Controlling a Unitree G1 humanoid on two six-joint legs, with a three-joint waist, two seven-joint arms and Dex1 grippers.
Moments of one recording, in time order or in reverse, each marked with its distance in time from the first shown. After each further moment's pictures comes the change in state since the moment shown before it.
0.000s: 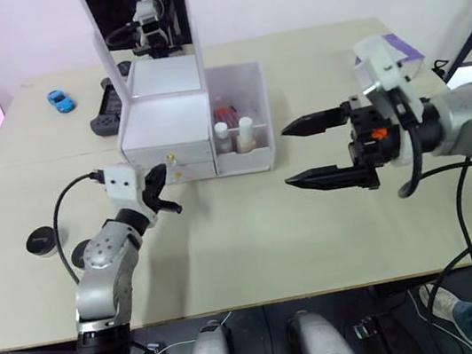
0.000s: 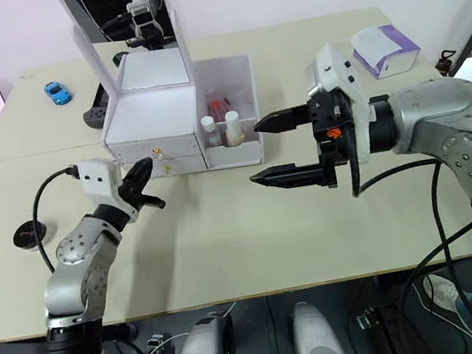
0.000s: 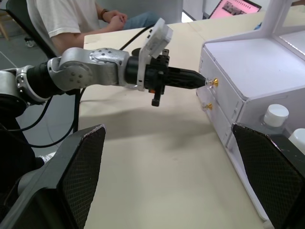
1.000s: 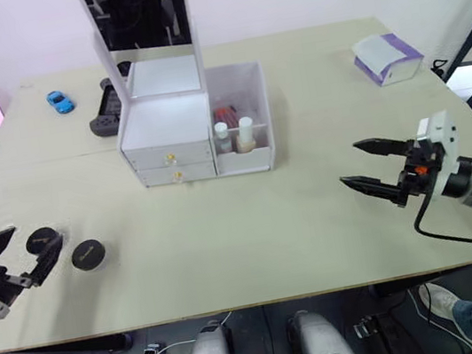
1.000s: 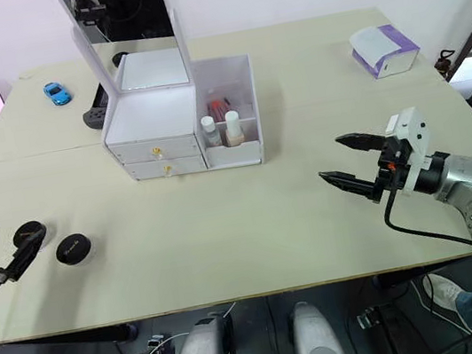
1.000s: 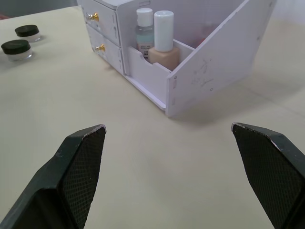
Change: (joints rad) left arm 0.459 0.362 0.575 0.098 -0.220 -0.158 -0.438; right arm 0.500 0.116 -0.196 0.314 -0.309 -0.569 0.053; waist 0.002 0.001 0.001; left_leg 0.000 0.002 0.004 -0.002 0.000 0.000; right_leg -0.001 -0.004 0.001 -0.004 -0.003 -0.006
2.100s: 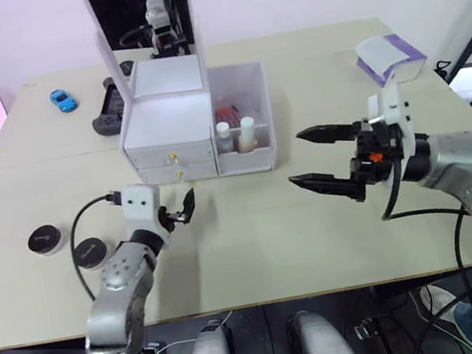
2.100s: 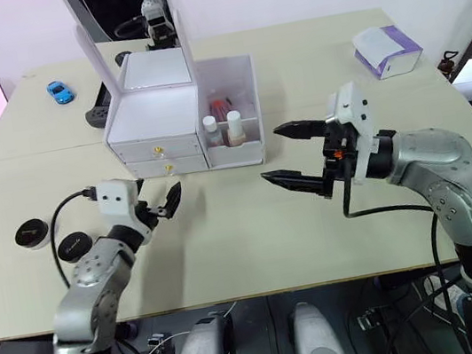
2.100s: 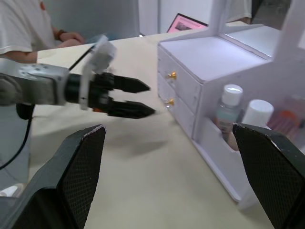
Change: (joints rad) left arm -0.382 -0.479 -0.679 -0.167 0.304 0.271 0.650; right arm -0.224 0.014 0.130 -0.347 0.159 0.336 -0.148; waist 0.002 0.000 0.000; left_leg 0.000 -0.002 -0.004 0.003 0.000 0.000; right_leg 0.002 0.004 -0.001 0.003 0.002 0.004
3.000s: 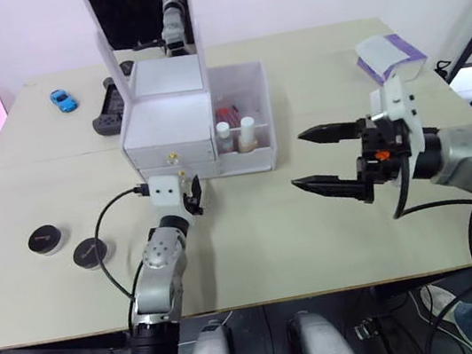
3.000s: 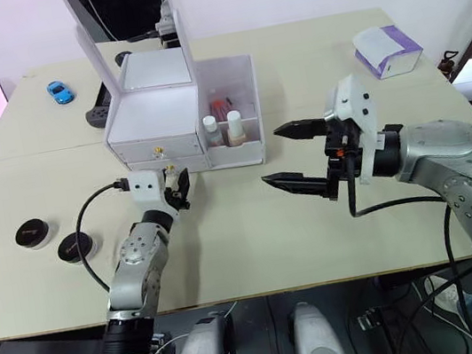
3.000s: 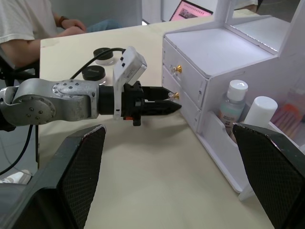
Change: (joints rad) left arm -0.117 -0.170 -0.029 0.291 0.136 -0.257 0.094; right arm -0.019 -0.073 -0.022 -0.039 0.059 0.078 -0.015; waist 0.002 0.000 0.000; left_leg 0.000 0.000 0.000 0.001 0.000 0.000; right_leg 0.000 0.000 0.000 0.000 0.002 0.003
